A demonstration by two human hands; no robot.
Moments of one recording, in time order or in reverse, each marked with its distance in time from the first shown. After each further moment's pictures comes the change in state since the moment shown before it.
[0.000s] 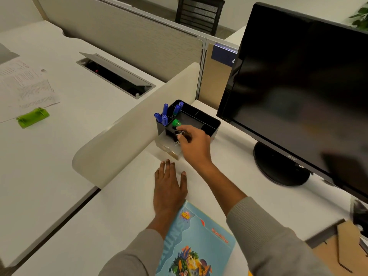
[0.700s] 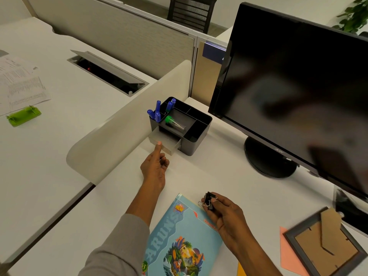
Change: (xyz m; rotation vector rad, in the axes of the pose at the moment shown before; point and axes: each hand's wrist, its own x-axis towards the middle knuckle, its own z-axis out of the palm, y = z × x) left_hand 0.053 0.018 -0.045 -1.621 0.059 -0.910; right_hand -0.168 0.077 -0.087 0.898 0.150 0.915
